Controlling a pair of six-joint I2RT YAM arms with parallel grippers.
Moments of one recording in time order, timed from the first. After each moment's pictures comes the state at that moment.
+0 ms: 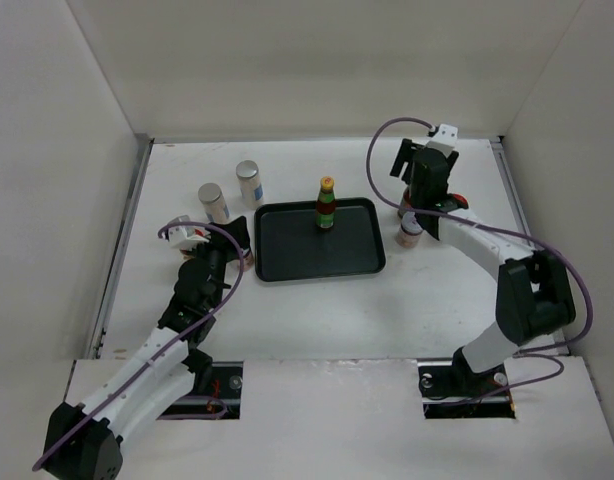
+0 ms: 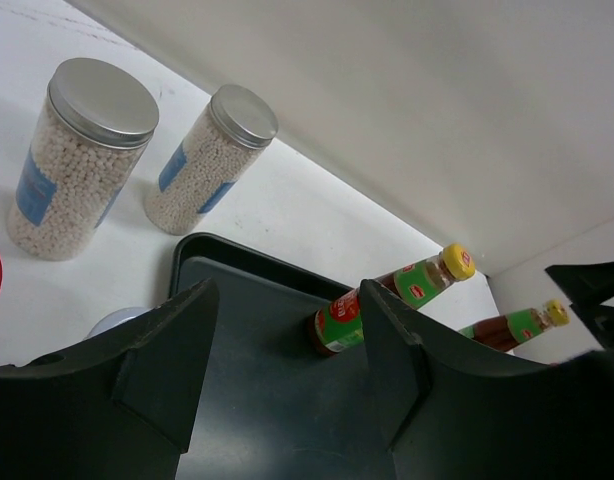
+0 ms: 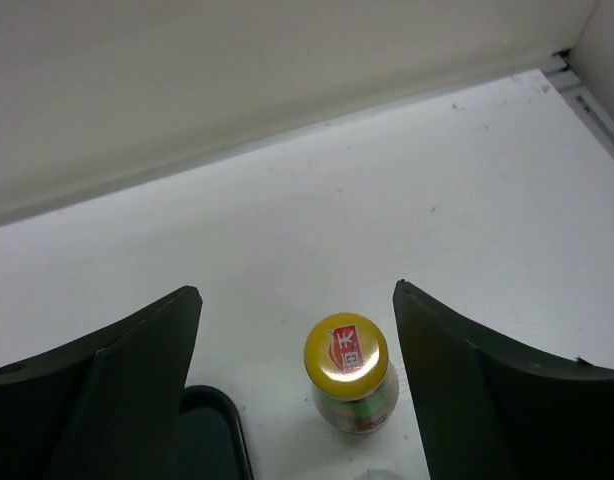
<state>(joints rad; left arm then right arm) -0.46 0.67 0.29 0.44 -0.46 -0.69 0.33 1.56 1.08 0.29 0.53 0.25</state>
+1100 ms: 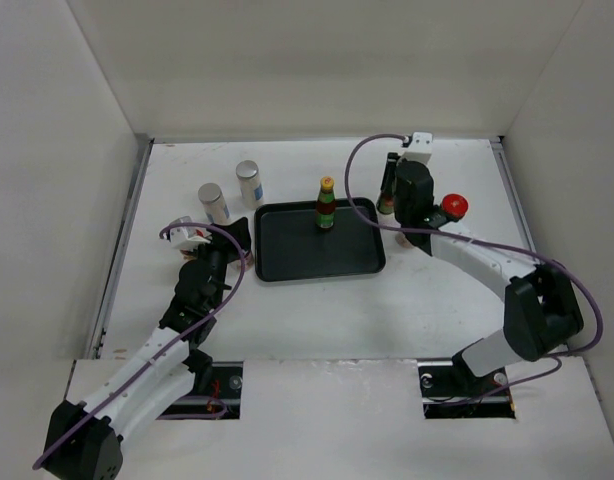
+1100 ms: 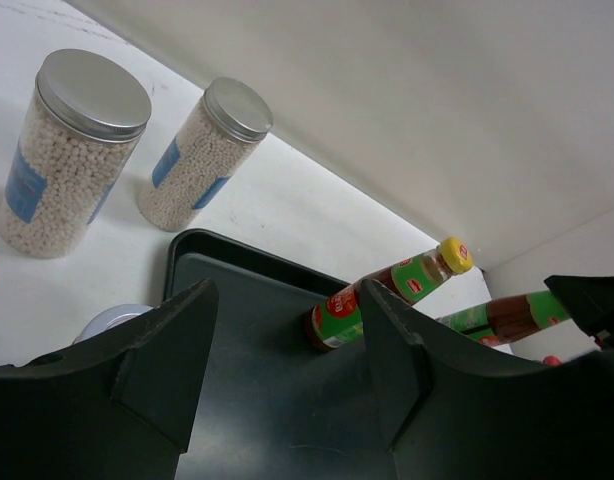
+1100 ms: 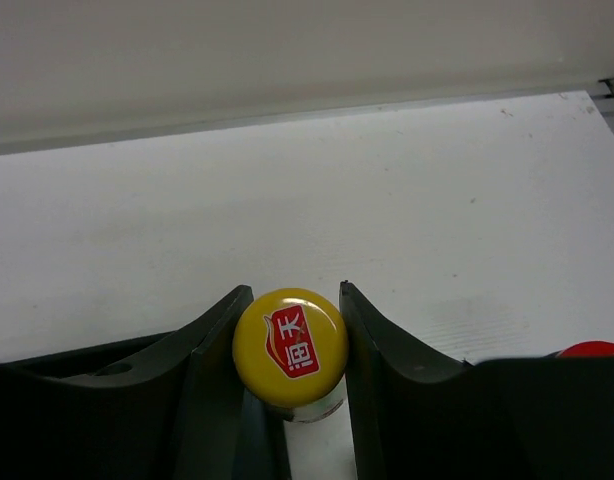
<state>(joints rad) -0.46 0.68 0.27 0.47 -0.44 -0.69 0.46 1.51 1.03 0.28 0.57 0.15</state>
